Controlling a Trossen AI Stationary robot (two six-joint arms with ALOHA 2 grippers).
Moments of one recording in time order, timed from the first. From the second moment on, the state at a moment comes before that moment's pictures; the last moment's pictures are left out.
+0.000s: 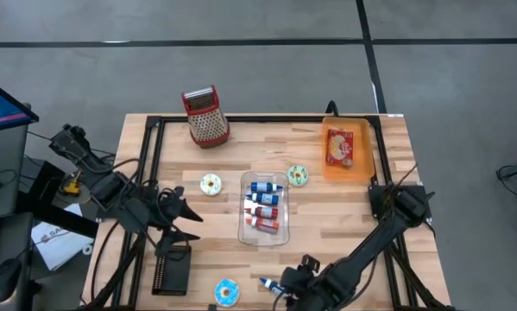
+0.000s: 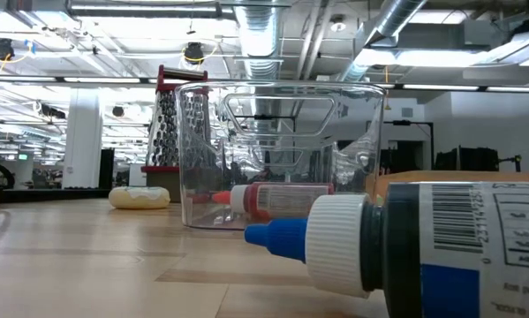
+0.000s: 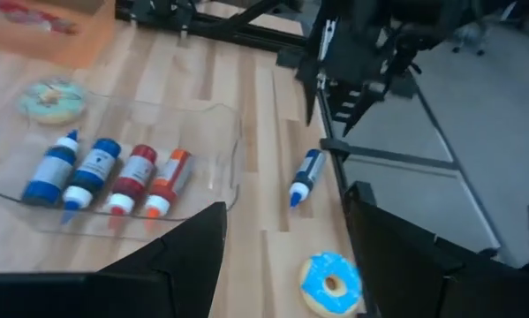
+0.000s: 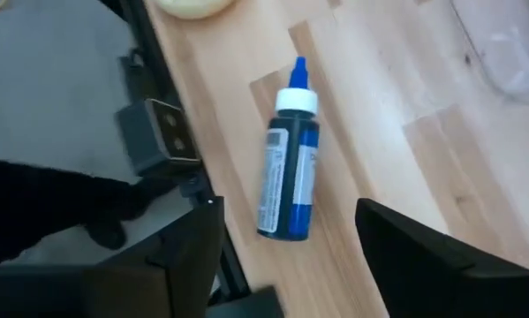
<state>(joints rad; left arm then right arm) -0.73 1.00 1.04 -0.59 -0.47 -0.58 0.79 2.07 1.73 -0.86 0.30 1.15</state>
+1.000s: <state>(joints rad) -0.77 1.01 1.04 -0.56 -0.48 -0.60 0.76 2.30 1.74 -0.75 0.27 1.12</state>
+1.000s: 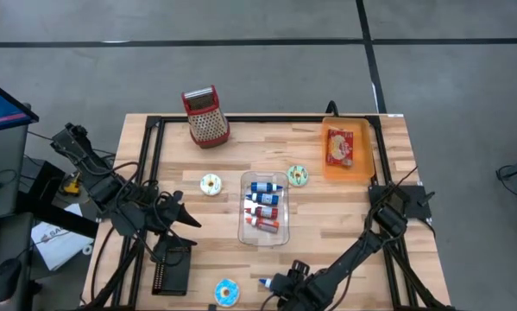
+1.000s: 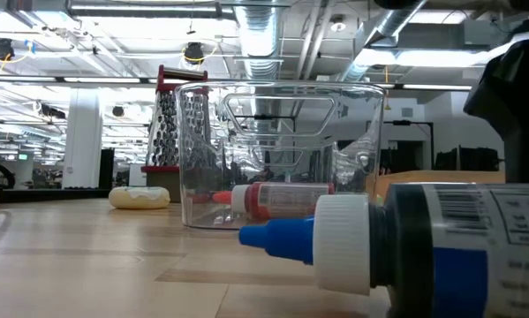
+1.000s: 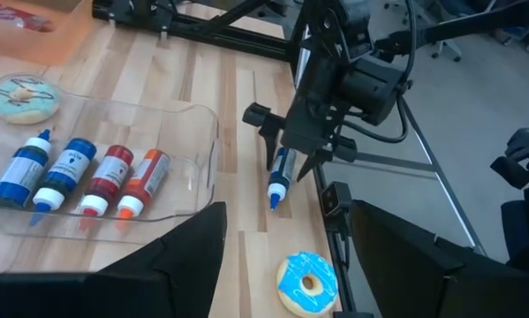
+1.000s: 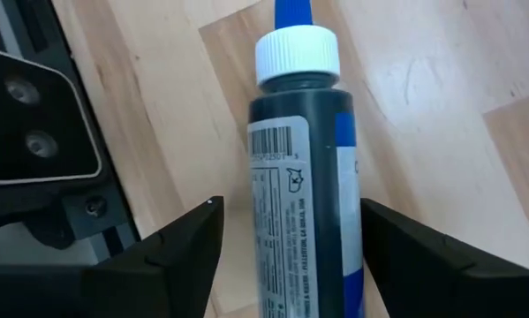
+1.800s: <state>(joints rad) -0.77 1.01 1.04 -0.56 -0.48 -0.61 0.69 2.11 1.73 -0.61 0.36 1.07</state>
